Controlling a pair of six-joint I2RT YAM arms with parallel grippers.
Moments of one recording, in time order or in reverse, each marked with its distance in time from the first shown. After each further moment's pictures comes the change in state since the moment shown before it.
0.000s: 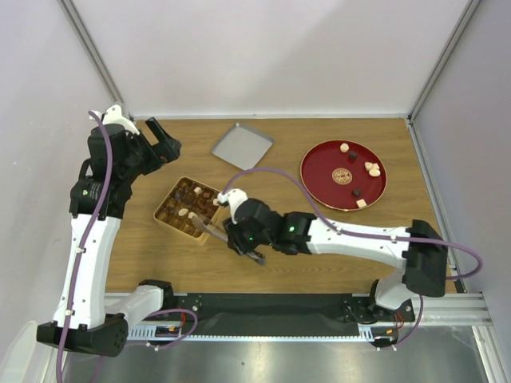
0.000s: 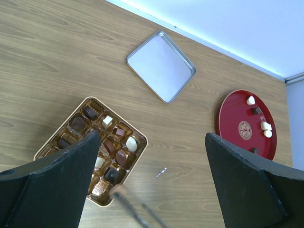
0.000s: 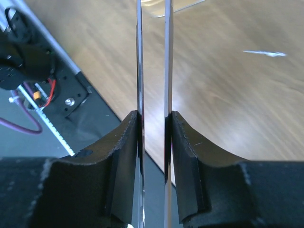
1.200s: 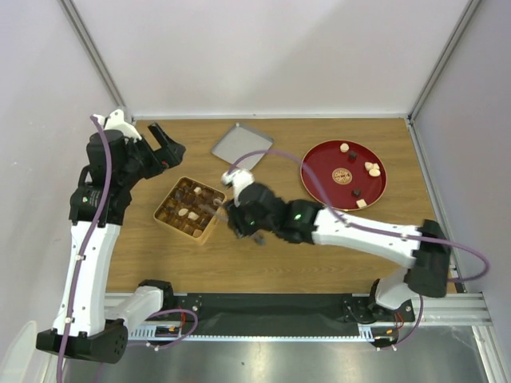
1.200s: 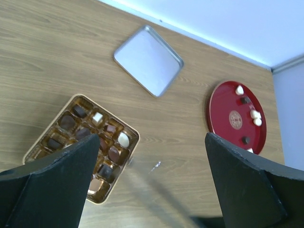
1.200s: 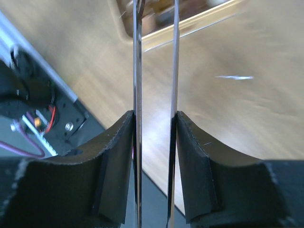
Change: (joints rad) left arm 0.004 -0.039 -0.030 0.014 0.070 0.011; right arm 0.005 0.053 0.129 -0.029 0.085 -0.023
